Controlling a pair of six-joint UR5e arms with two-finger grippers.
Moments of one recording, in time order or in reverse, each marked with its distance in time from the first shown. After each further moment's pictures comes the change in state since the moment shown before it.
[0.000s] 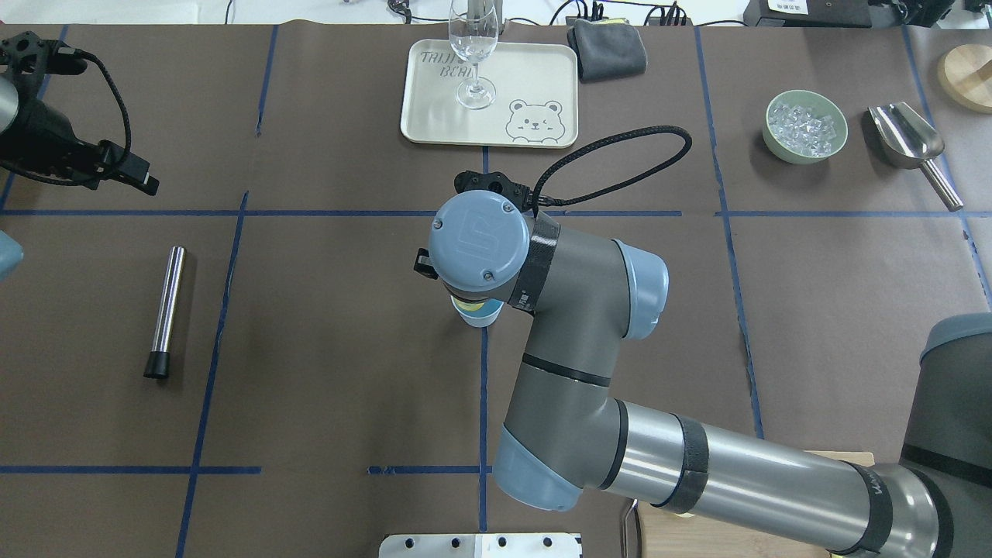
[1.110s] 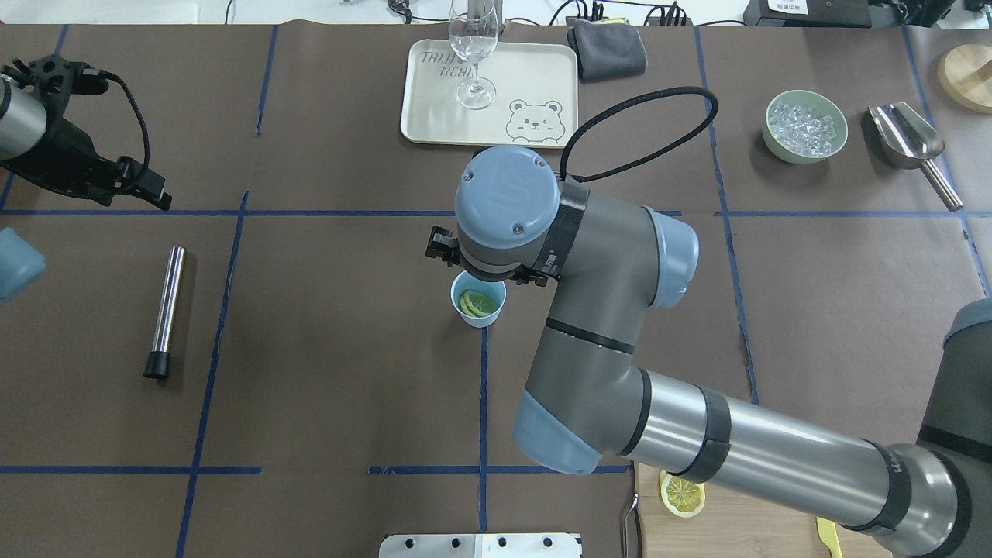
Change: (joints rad) left arm 0.059 -0.009 0.062 0.001 0.022 -0.052; right arm 0.077 -0.026 0.048 -0.032 0.114 -0.063
